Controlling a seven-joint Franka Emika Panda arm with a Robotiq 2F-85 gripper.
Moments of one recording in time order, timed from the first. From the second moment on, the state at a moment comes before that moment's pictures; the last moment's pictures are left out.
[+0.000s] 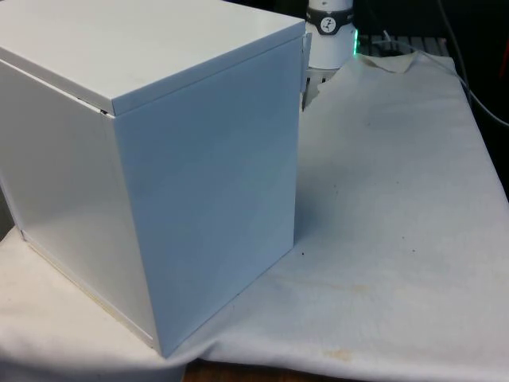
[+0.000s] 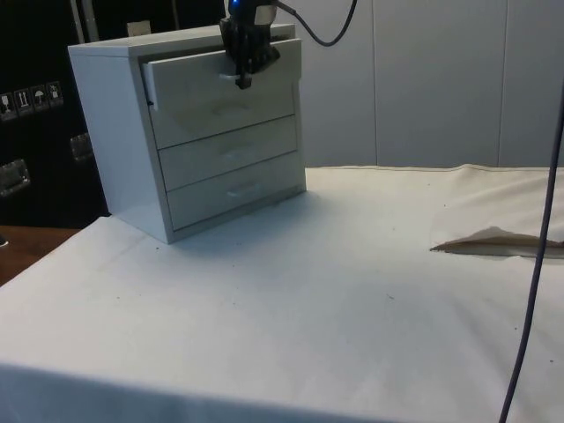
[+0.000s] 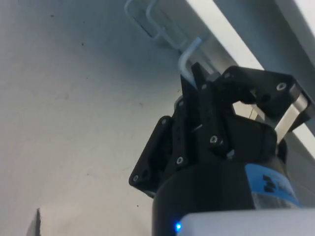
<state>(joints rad) 0.80 -0.03 -0.96 -2.27 -0.58 2.64 -0.77</state>
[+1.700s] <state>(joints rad) 0.80 -0.19 -0.95 -2.34 -0.64 2.64 -0.68</state>
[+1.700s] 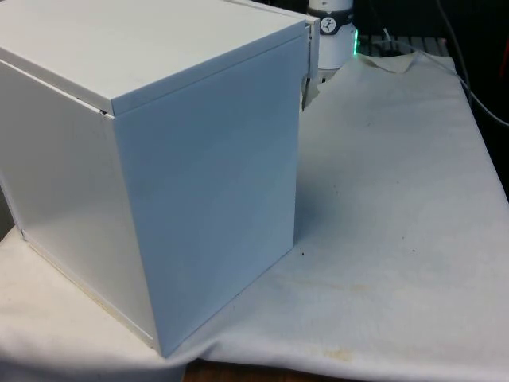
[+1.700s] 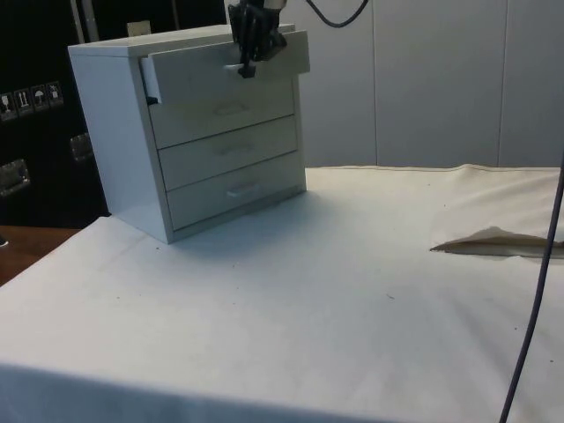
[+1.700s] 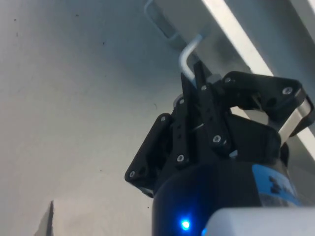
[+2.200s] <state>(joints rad) 0.79 -0.26 -0.95 -2.39 -0.65 2.65 -0.68</state>
